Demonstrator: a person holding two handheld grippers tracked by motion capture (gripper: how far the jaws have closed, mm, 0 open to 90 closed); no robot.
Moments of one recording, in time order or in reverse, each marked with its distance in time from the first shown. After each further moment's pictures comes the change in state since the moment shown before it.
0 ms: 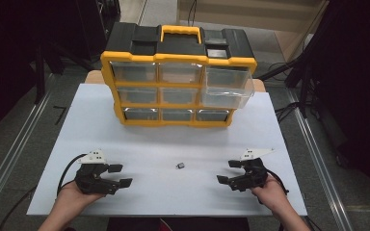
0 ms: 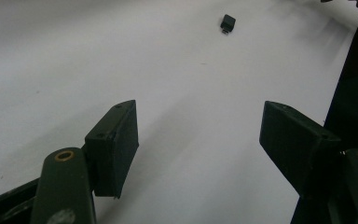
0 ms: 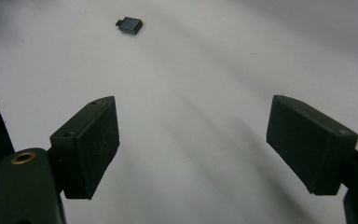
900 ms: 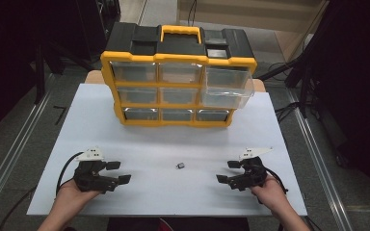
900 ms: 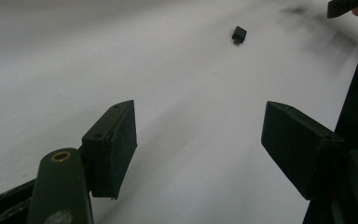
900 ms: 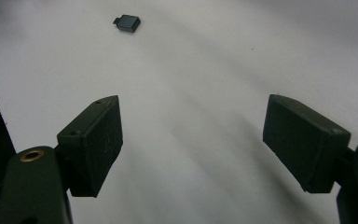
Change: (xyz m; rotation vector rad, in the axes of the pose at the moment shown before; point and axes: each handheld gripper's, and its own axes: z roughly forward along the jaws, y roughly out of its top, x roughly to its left) left arm 0.004 0.001 -0.004 -0.029 0.035 -0.034; right arm -0.002 0.001 0.002 0.019 0.010 0.018
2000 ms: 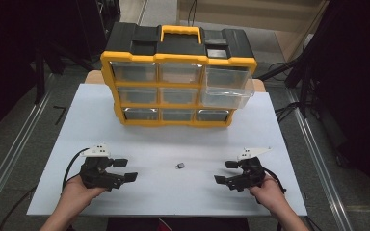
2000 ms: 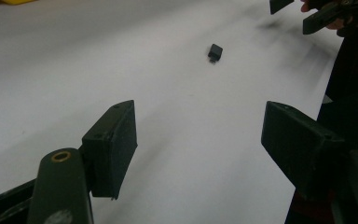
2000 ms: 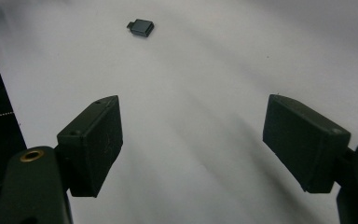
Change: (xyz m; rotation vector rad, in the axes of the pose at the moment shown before) left arm -0.011 0.021 0.009 -0.007 -0.078 0.023; right arm 0.004 0.003 0.002 -0.005 0.028 -0.012
